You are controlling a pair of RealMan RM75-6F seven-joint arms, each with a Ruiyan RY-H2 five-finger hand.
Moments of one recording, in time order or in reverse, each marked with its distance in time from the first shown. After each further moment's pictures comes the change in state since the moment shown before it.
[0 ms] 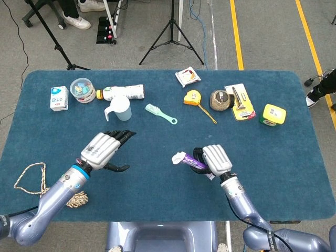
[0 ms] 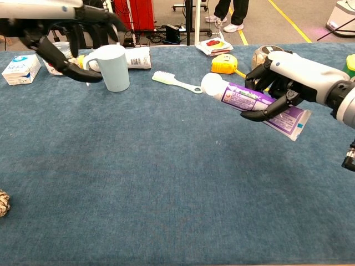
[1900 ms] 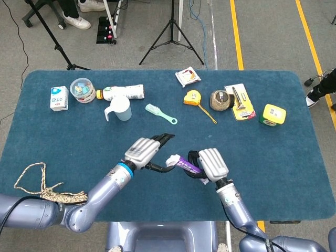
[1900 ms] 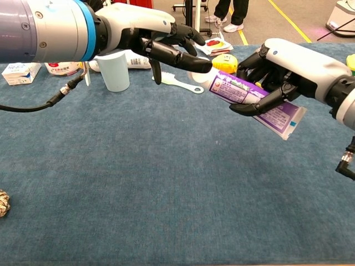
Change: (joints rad) left arm -0.345 -0.280 -0.039 0.074 -0.469 0.071 -0.084; right arm -0.026 -0.017 -0.010 -0.126 -0.017 0.090 -0.050
